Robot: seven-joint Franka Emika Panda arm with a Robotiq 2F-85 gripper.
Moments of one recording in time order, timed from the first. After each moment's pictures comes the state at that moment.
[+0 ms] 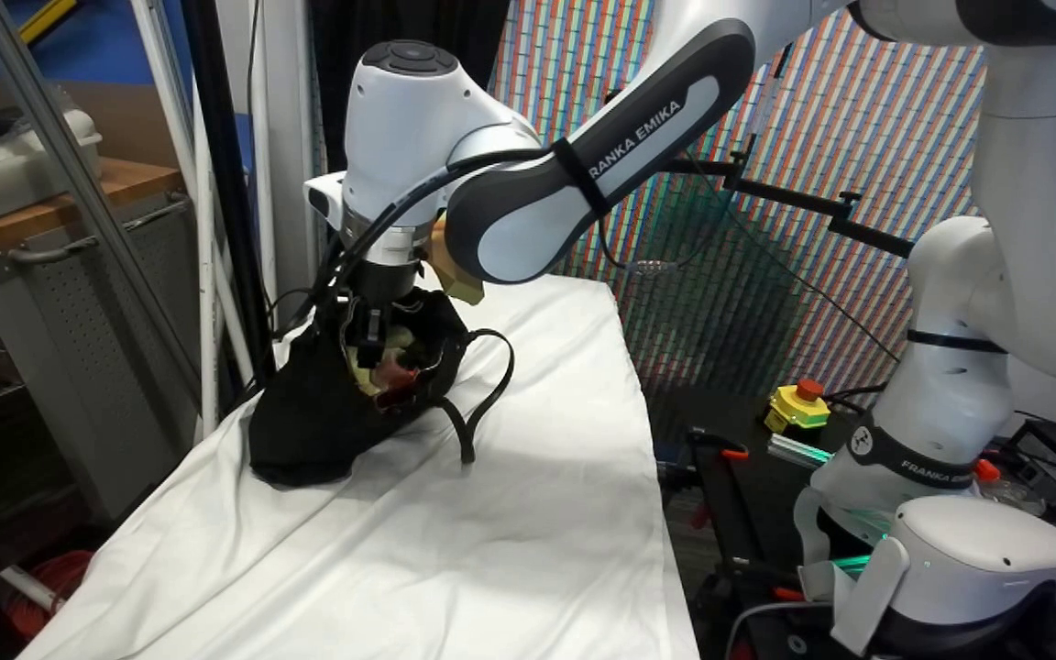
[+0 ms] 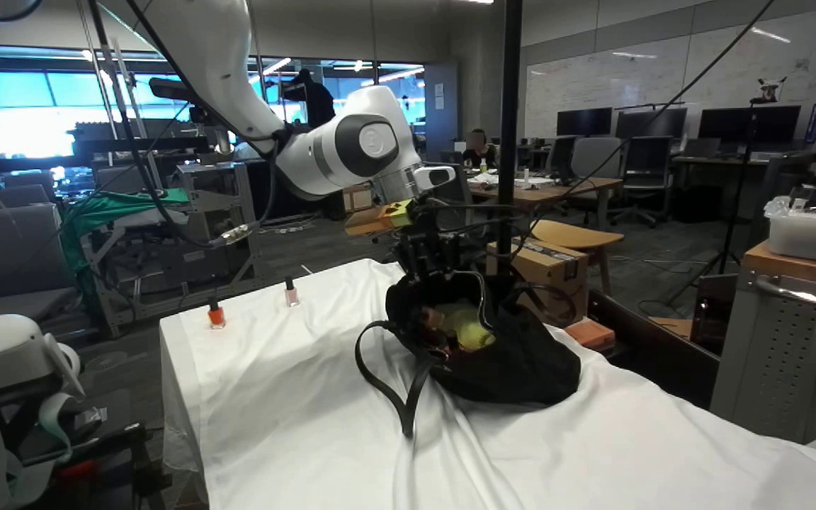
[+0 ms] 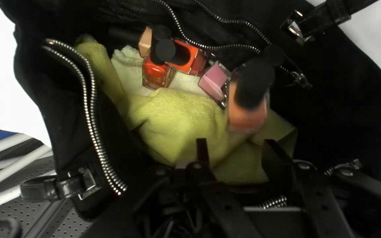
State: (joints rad) arm 0.12 0.47 -0.05 -1.84 -0.37 2.50 0.02
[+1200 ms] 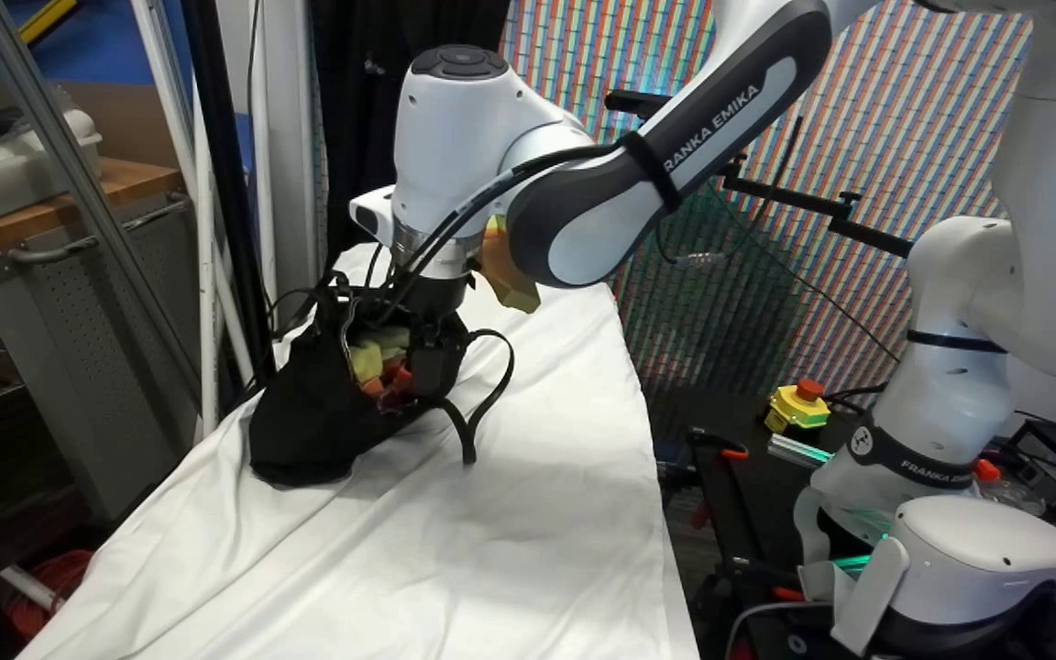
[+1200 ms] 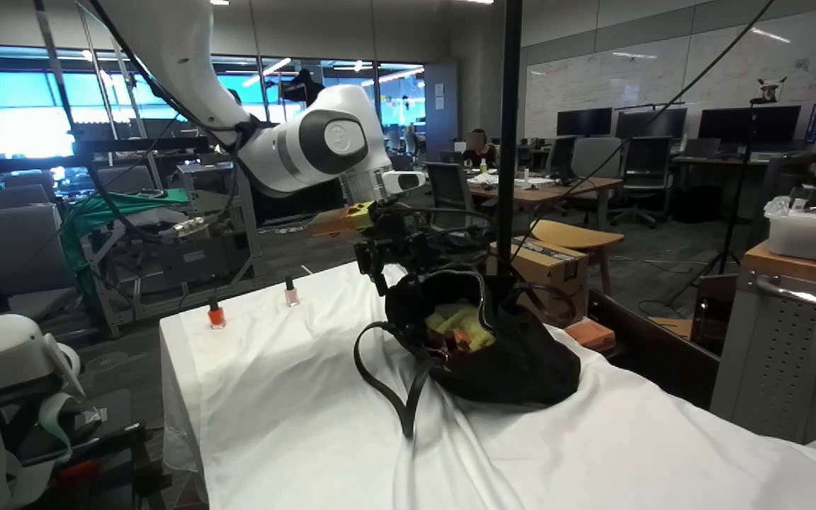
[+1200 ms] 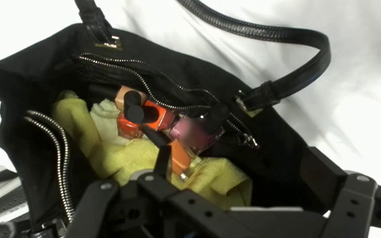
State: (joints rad) arm 0.14 0.33 -0.03 -2.03 -0.37 2.47 0.03
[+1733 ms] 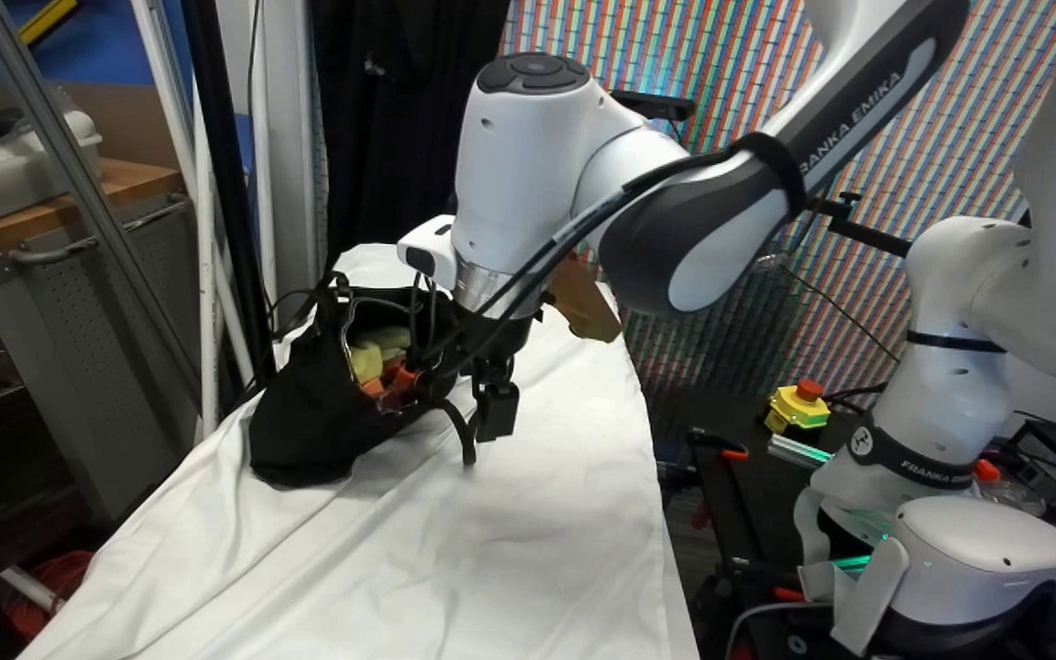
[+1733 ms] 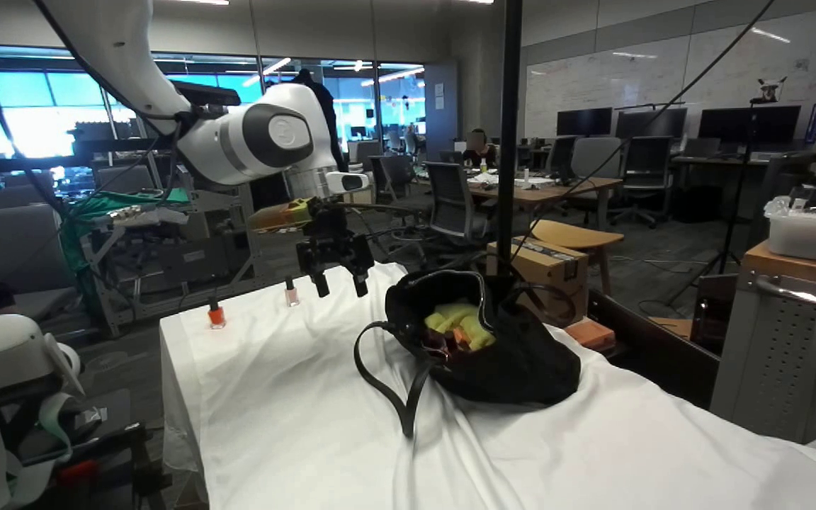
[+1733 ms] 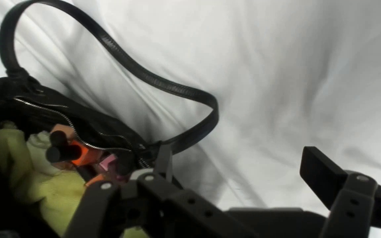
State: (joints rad) arm 0.17 0.18 0.06 -2.22 -0.37 2.41 0.06
